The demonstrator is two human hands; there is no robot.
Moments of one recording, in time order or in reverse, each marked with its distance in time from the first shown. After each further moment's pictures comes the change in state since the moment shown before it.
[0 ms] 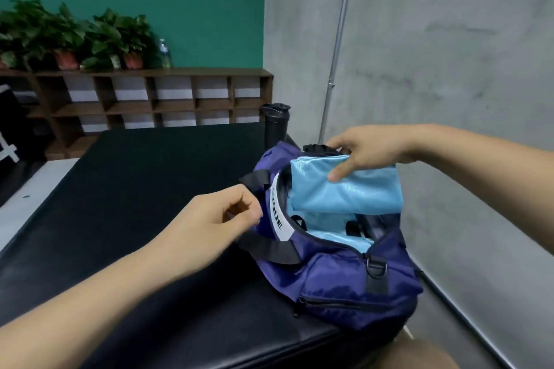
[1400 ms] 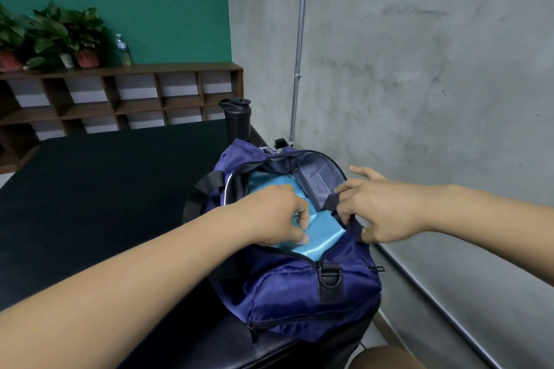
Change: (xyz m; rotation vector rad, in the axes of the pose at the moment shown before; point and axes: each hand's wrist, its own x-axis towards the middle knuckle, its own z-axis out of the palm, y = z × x) left_hand 0.133 0.036 0.126 0.570 -0.504 0.099; right_hand -0.058 0.117 0.065 -0.681 -0.048 -0.124
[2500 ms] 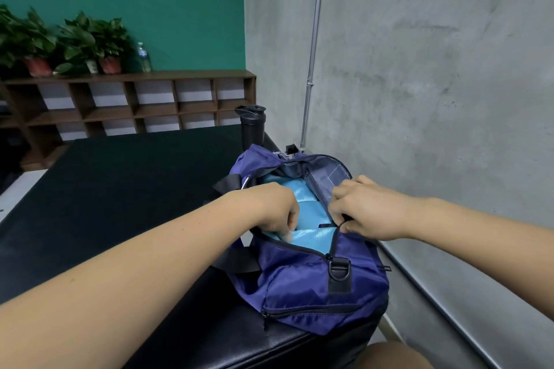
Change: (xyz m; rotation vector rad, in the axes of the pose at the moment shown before) left_hand -0.001 -0.016 -0.020 0.108 -0.196 -0.184; right_hand 0.025 -0.026 0.000 -0.034 0.202 0.003
